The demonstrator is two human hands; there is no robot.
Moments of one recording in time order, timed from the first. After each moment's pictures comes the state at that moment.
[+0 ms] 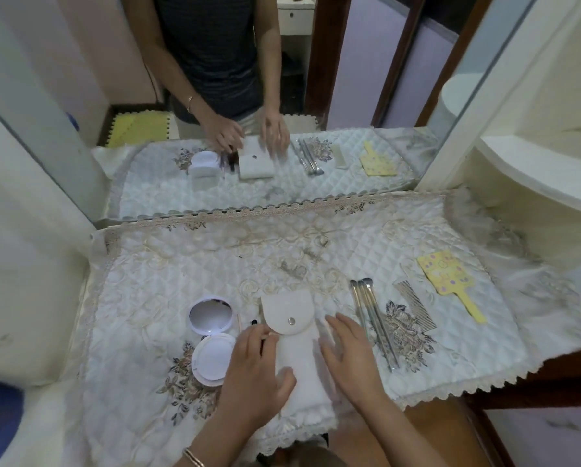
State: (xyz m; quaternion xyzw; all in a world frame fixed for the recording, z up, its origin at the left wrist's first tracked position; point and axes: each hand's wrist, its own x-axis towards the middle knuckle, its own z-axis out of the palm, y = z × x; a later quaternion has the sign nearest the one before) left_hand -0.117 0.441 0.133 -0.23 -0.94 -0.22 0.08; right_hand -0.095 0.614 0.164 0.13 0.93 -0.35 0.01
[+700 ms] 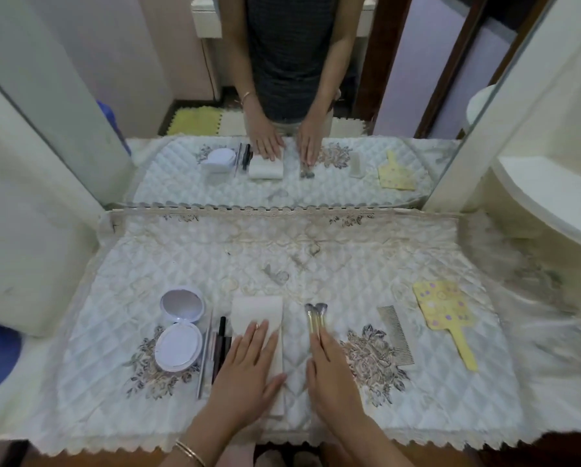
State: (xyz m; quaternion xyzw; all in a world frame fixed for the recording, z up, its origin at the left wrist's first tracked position) left_hand -0.103 0.506 0.120 -0.14 -0.99 -0.04 -0.06; right_hand -0.097 0.675 0.129 -0.01 0.95 -0.30 0.09
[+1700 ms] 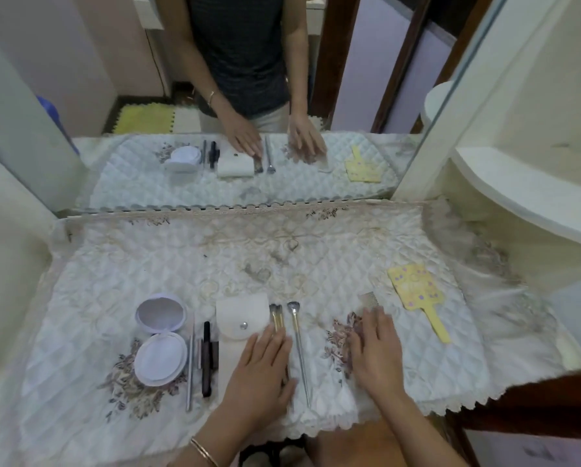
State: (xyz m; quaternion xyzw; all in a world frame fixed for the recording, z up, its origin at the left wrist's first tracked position) left_hand -0.106 0.532 0.117 -0.27 -0.96 -0.08 -0.04; right_hand -0.097 0.739 0.142 0.18 0.96 -0.19 0.02
